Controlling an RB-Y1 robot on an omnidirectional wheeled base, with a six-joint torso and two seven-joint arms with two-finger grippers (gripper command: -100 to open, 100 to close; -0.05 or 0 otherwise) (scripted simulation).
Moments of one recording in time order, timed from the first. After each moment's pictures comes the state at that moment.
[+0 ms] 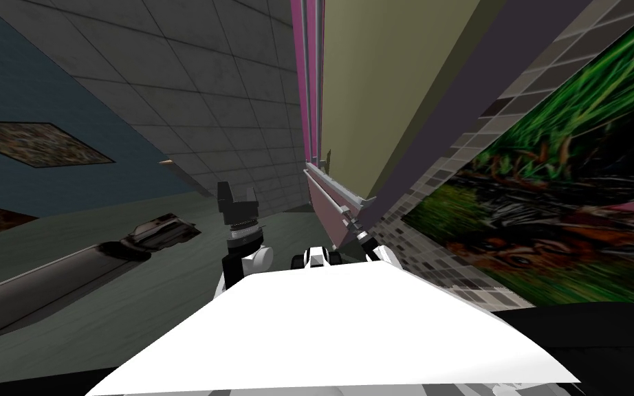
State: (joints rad) left arm 0.46 0.01 -0.07 -2.31 0.07 -0.55 -0.14; right arm 0.33 -0.05 -0.25 -1.60 1.08 -0.78 1.93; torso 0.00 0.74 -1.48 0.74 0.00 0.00
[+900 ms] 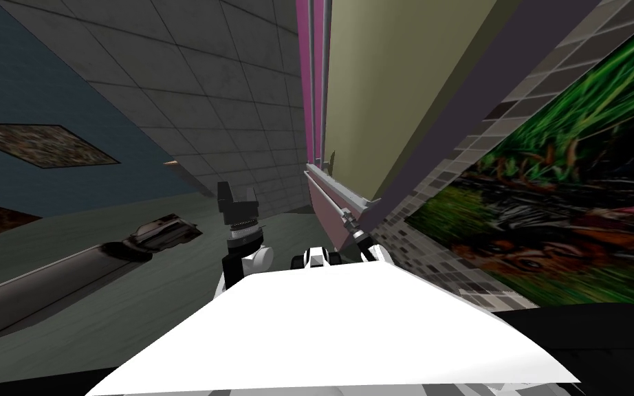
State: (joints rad) left arm 0.46 0.01 -0.07 -2.31 0.07 -0.55 -0.14; right arm 0.32 0.03 -0.25 -1.61 1.10 -0.78 1.95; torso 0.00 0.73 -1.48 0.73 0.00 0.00
